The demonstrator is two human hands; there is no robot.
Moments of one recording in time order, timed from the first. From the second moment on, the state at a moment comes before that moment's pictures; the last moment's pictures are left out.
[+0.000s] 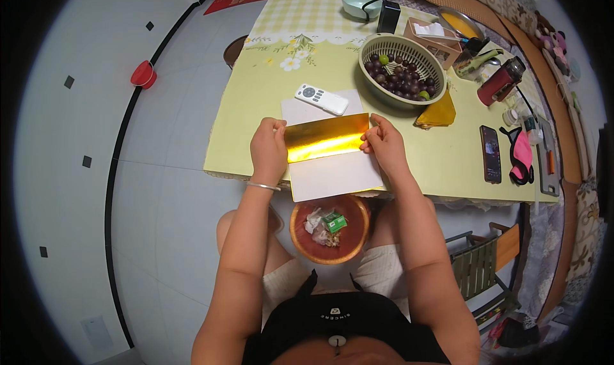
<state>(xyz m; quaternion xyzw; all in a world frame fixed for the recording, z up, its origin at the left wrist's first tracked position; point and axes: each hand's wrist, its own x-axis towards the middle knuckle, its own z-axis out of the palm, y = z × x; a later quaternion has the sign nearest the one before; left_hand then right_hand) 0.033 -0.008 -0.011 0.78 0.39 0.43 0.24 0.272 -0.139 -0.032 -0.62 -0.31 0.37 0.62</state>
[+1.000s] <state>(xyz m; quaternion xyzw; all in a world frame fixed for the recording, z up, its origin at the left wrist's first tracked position) 0.005 -0.018 -0.033 0.69 0.41 0.33 0.50 0.295 -0.154 -0.017 -0.65 -0.29 0.45 0.54</state>
